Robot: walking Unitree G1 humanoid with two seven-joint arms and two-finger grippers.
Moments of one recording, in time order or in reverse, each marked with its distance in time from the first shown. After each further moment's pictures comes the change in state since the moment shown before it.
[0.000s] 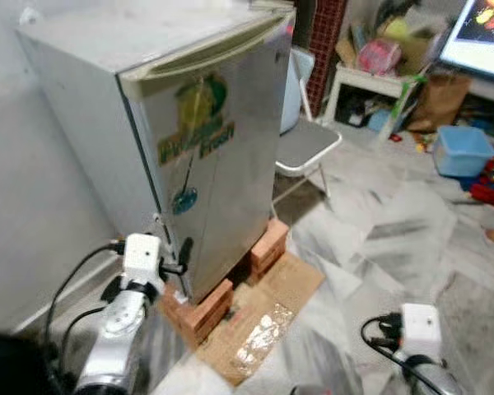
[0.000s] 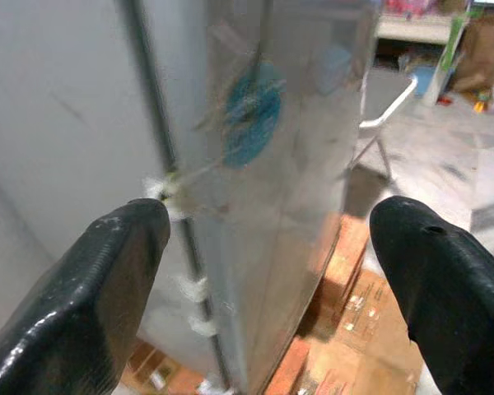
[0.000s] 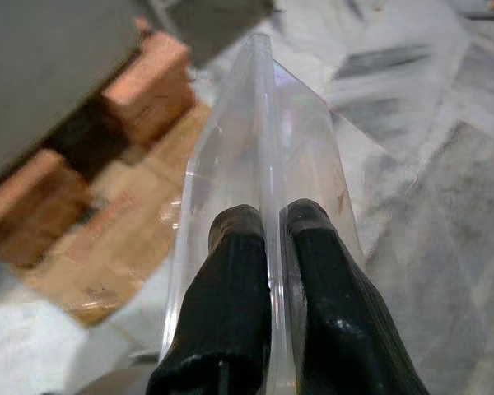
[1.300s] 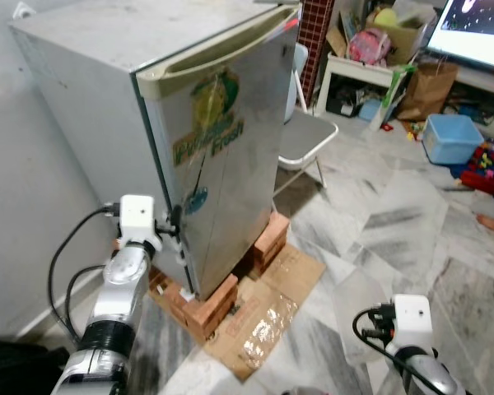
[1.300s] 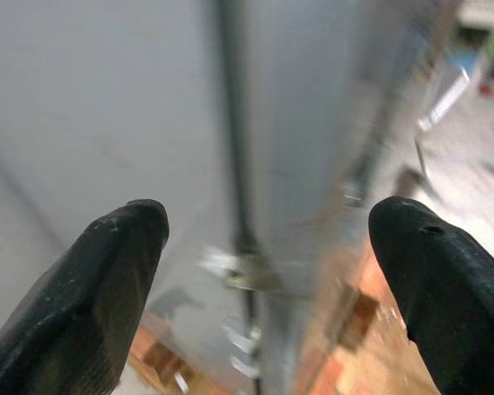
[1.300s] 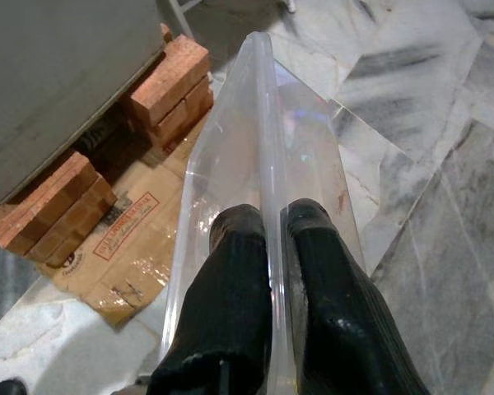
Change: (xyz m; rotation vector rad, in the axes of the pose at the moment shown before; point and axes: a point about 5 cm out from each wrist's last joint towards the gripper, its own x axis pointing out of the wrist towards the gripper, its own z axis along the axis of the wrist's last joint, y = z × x) left arm 0.068 -0.004 0.039 -0.016 0.047 0.055; right arm -0.003 -0.003 0.016 -0.016 -0.035 -0.008
